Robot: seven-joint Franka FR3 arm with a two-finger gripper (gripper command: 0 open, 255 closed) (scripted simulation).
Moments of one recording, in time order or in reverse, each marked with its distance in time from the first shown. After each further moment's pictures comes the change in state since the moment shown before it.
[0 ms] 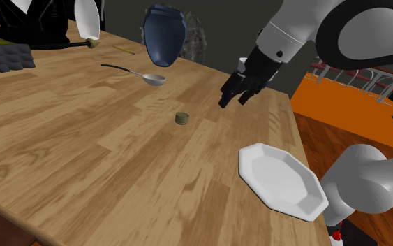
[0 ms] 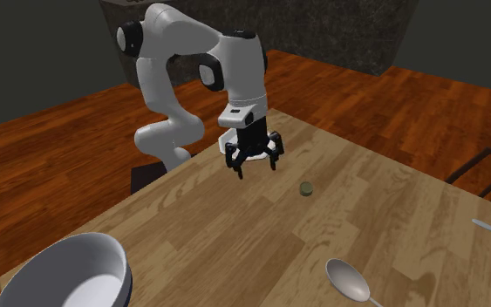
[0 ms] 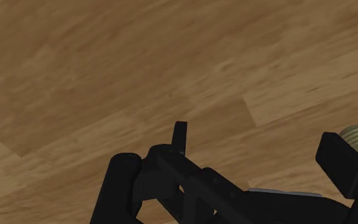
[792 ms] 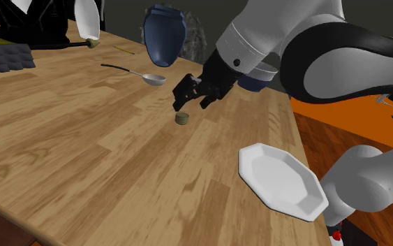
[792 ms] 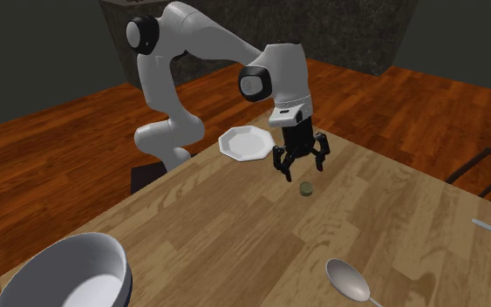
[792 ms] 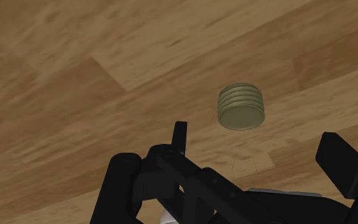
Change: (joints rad) arm -0.063 0.203 0.268 0.108 -0.032 0.293 0.242
